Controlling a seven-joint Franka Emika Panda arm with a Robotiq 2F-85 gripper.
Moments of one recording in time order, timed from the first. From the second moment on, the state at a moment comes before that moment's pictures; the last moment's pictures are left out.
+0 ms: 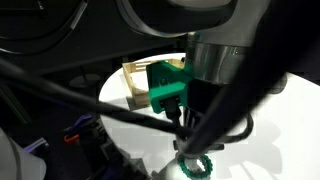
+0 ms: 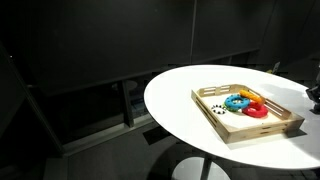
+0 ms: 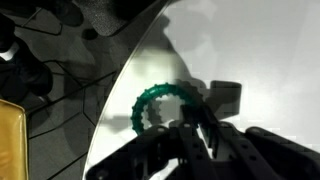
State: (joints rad) arm -0.32 0.01 -0.27 -2.60 -0.22 2.49 0.22
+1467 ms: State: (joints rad) arm -0.19 -0.01 -0.20 -2.39 0.06 2.25 0.21
